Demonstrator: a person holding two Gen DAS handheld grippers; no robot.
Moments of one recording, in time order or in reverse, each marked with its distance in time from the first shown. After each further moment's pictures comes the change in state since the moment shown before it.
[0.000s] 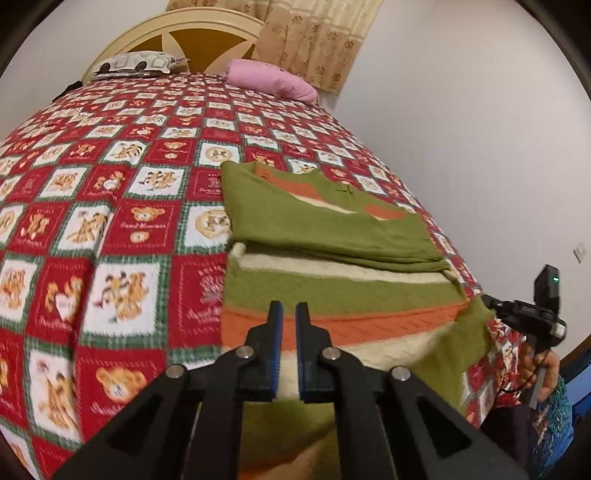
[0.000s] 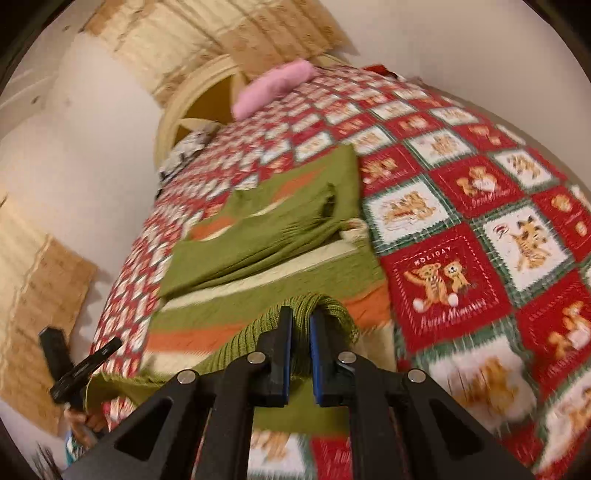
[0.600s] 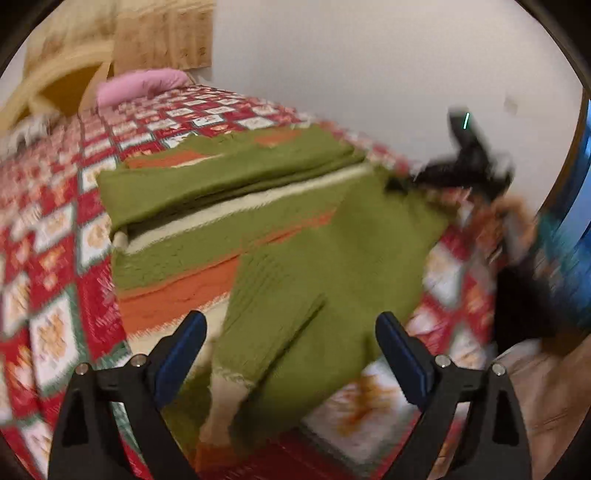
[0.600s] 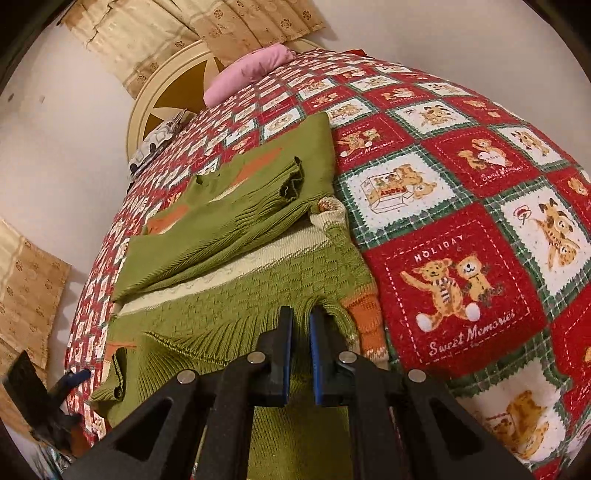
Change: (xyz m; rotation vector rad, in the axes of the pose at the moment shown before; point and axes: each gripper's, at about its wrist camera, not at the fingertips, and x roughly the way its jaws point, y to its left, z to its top) left arm 0.025 -0.073 -0.055 0.540 0.144 -0.122; right arm 0.040 -0.009 -0.002 -0.006 0.031 -0.070
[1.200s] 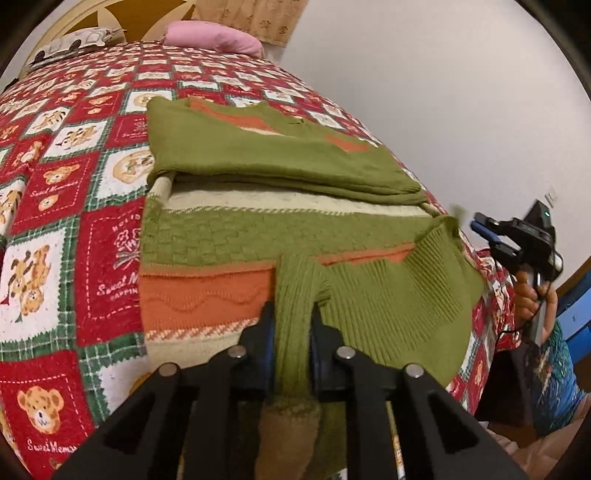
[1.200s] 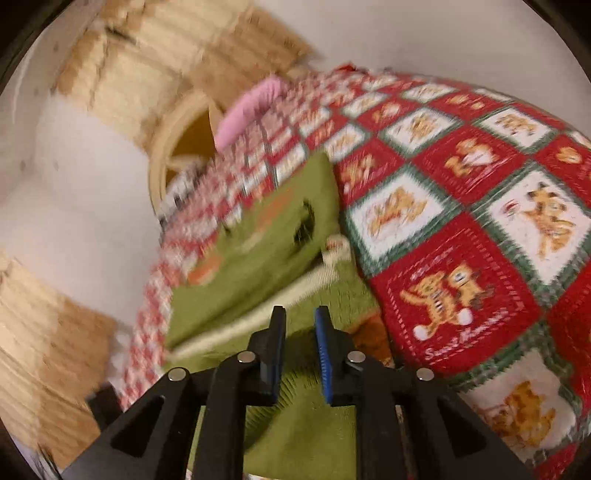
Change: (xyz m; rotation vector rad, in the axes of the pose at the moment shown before) left arm 0.026 0.063 -0.004 -0.415 -0.004 -0.094; right arm -0.047 -0.025 0.001 0.208 -0.183 0.180
